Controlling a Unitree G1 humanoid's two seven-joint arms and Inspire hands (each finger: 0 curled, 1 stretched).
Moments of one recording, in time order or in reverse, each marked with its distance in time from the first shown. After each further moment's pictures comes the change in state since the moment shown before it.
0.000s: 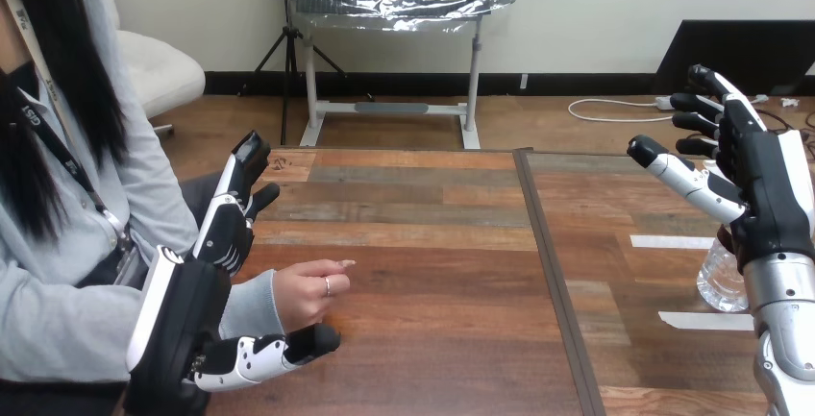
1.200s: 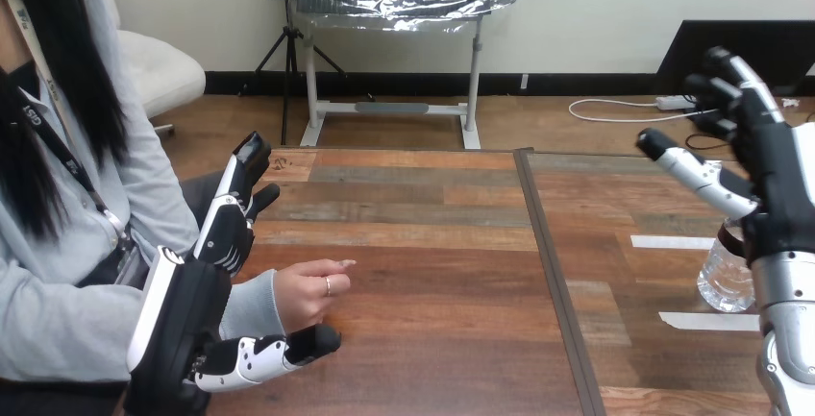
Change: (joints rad) left arm 0.000 0.000 0.001 0.003 0.005 -0.001 0.002; right arm -0.002 -0.001 -0.013 0.016 0.001 -0.087 -0.038
